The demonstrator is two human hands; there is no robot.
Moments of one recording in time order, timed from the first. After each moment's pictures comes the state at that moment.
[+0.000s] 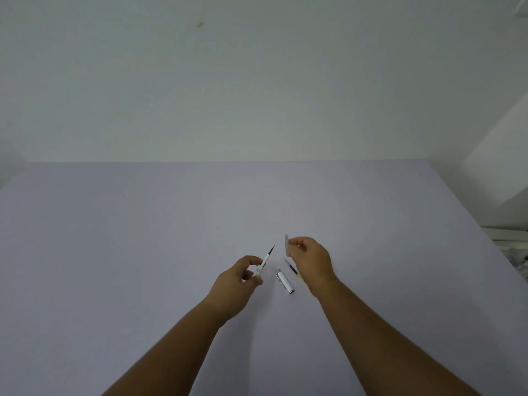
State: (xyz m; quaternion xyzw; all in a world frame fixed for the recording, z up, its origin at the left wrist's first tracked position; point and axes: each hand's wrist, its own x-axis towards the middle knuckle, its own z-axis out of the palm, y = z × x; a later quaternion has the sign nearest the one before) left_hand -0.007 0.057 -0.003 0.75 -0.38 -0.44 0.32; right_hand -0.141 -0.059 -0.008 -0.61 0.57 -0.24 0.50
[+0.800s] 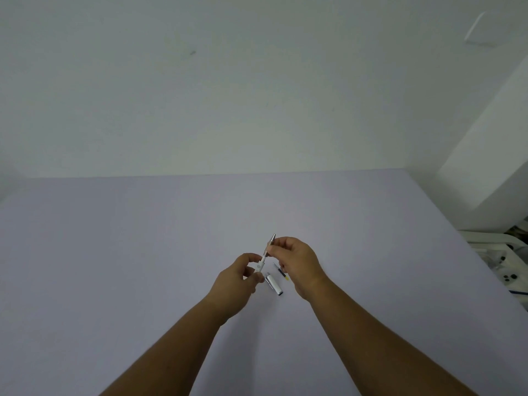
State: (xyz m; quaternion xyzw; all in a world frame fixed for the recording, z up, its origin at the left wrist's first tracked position) left_hand -0.034 0.058 0.029 0.74 -0.41 -0.41 0.34; right_hand -0.151 -0.033 0.035 -0.58 0.48 -0.27 0.60
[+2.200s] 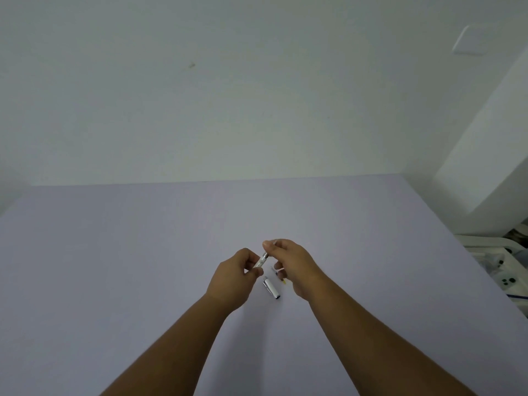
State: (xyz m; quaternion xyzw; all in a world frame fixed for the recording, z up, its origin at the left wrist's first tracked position) left_hand -0.037 0.050 0.043 0.77 -0.44 -0.30 0.35; right_hand -0.155 -0.039 0.040 -0.56 0.46 -0.21 0.65
